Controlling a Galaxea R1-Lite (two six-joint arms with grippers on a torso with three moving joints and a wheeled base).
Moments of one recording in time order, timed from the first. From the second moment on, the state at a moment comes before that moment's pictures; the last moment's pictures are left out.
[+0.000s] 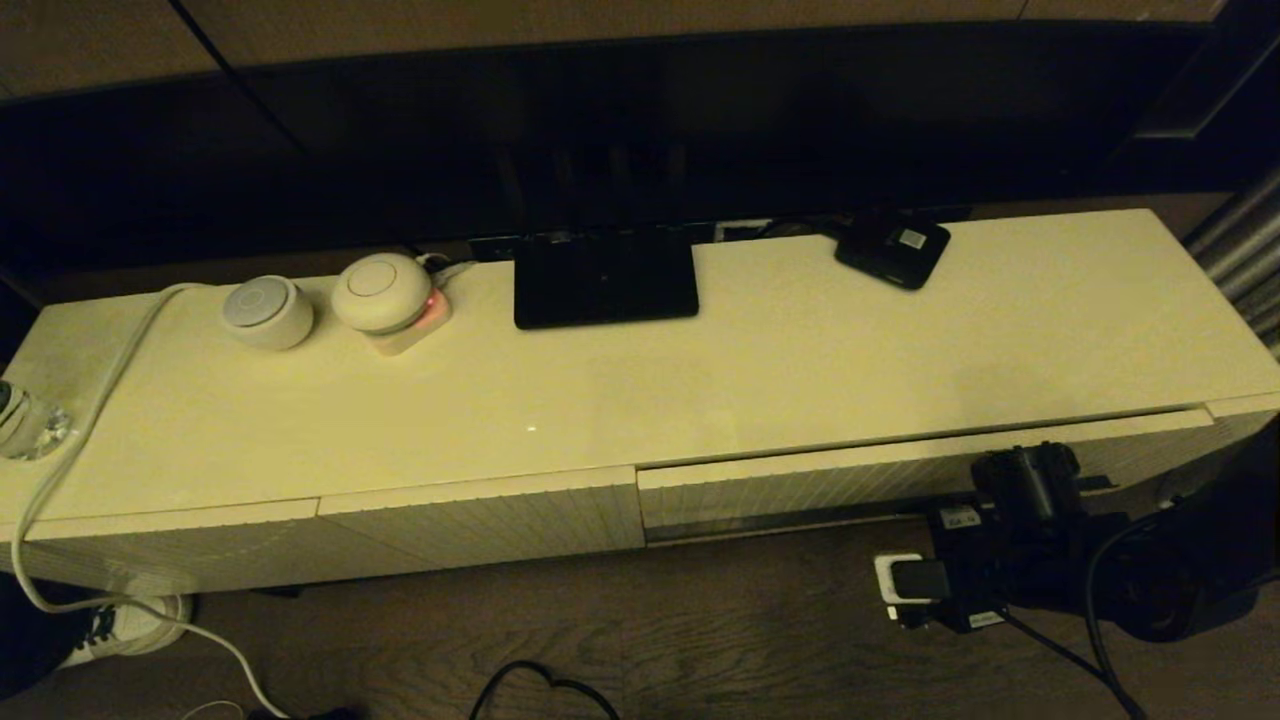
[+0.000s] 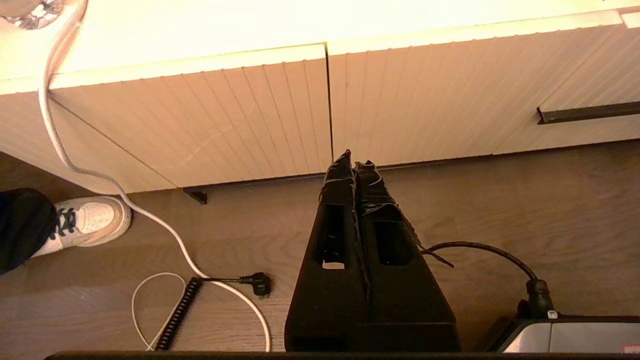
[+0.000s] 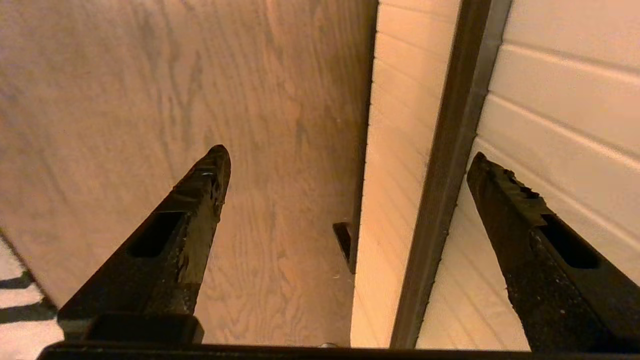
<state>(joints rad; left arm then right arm) 0.00 0.00 0.00 0.00 0.00 0.02 0.18 2.02 -0.68 -0.56 0.02 -1.49</state>
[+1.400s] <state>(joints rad) 0.00 0.00 0.00 0.00 0.00 0.02 0.17 2.15 -0.81 -0.57 0.02 -1.46</state>
